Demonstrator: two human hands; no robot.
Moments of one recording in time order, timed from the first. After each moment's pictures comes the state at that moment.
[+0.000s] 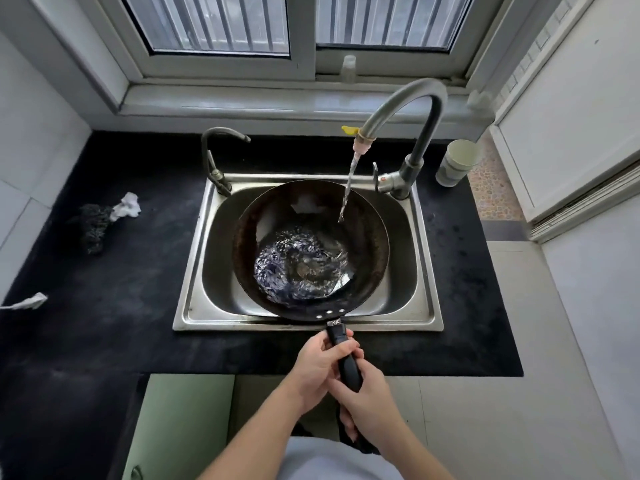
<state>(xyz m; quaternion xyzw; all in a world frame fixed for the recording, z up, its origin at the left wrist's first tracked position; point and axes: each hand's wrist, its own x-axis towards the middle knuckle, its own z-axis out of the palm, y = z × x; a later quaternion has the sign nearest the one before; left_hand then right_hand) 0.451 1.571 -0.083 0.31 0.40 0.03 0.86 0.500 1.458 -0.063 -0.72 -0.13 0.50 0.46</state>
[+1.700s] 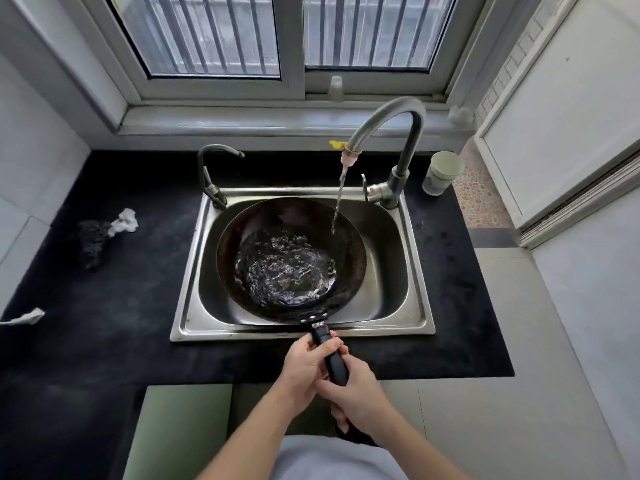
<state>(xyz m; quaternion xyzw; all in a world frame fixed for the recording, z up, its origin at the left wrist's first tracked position) 0.448 1.577 -0.085 0.30 0.43 0.06 0.85 0.507 1.471 -0.057 -0.70 -0.17 0.53 0.44</state>
